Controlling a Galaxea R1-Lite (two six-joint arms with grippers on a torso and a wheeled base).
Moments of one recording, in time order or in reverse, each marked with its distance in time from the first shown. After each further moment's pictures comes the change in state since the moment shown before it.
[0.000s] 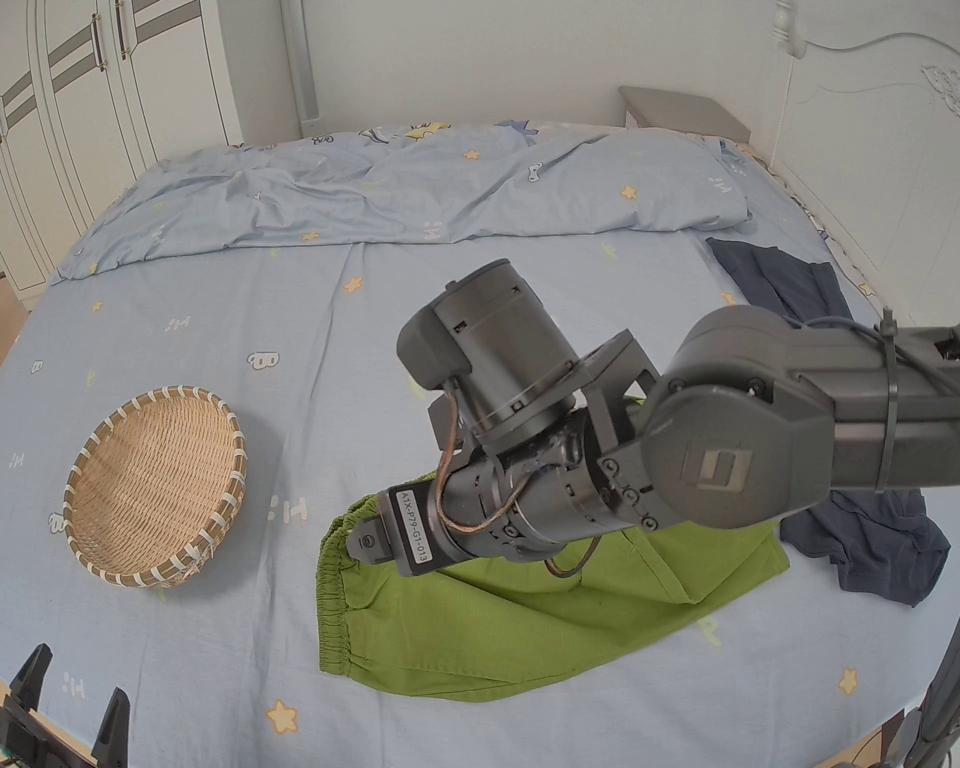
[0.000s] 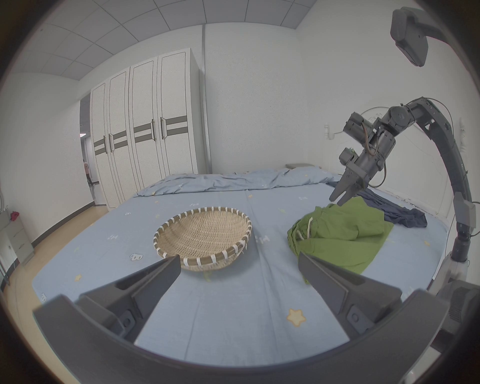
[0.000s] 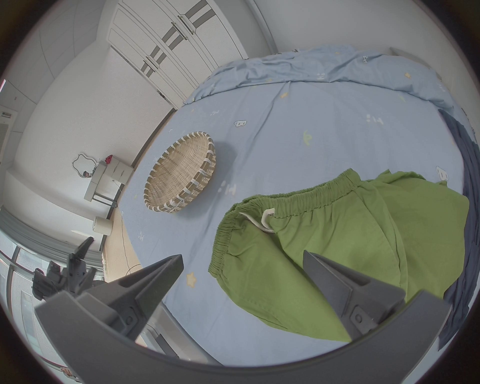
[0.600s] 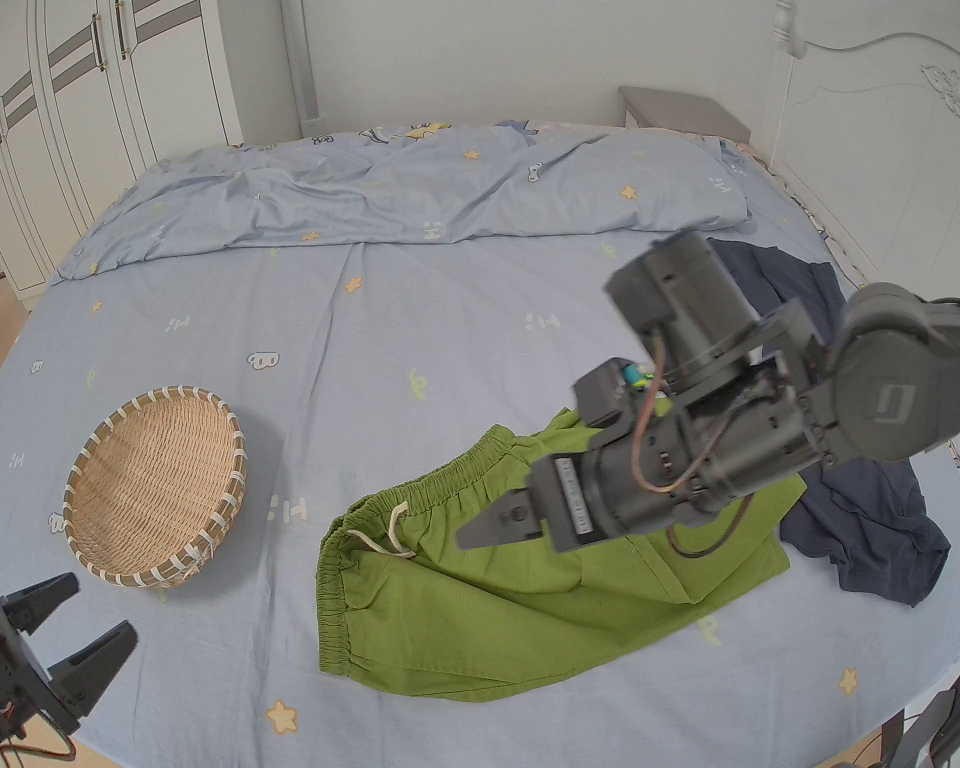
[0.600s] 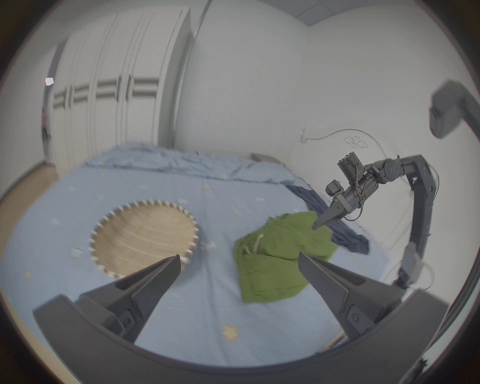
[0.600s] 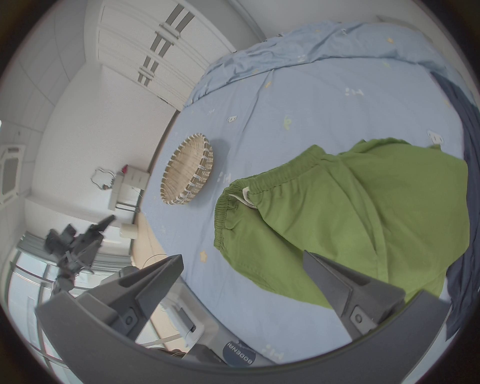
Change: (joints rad) left arm -0.062 0.506 -0.327 0.001 -0.265 -0.179; right arm -0.162 -0.224 0.267 -0.021 0.265 0.007
